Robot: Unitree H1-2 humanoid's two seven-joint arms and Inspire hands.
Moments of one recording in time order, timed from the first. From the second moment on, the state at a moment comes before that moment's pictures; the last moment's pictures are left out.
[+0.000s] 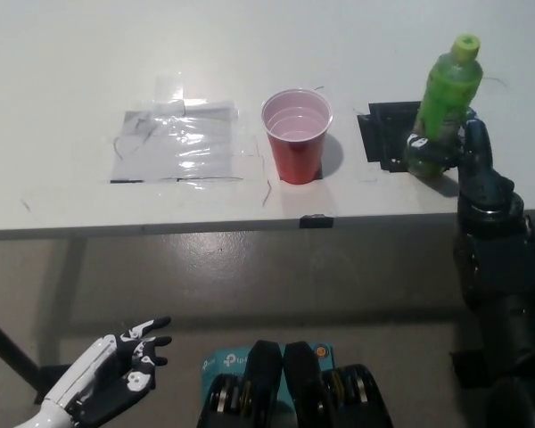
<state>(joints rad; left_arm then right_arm) 0.07 0.39 -0.06 -0.35 -0.14 0.32 -0.30 -0.89 -0.06 -0.28 0.83 -0.21 0.26 -0.22</state>
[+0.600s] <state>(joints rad) 0.07 0.39 -0.07 -0.35 -0.13 0.32 -0.30 -0.96 -0.06 -0.32 1.03 -0.18 0.05 -0.48</state>
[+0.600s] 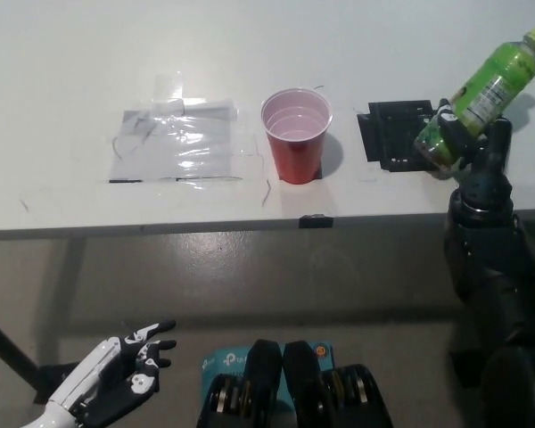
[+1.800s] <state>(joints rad) 0.02 0.44 -0.07 -0.36 -0.13 0.35 -0.34 -0.77 -0.44 0.35 0.70 -0.56 -0.14 -0.42</state>
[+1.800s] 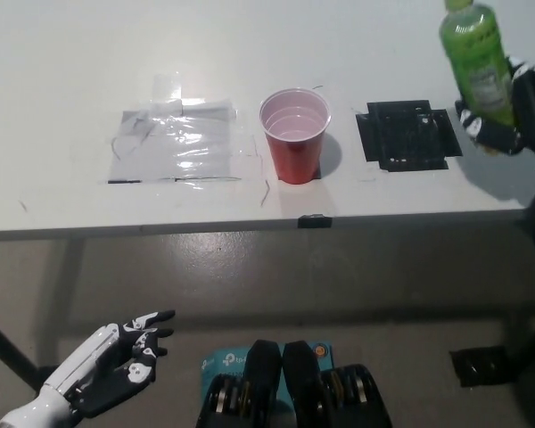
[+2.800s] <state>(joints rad) 0.01 0.44 -0.08 -0.39 -0.13 0.40 -0.34 -0.80 -0.42 0.54 0.68 -0.81 -0.21 -0.38</state>
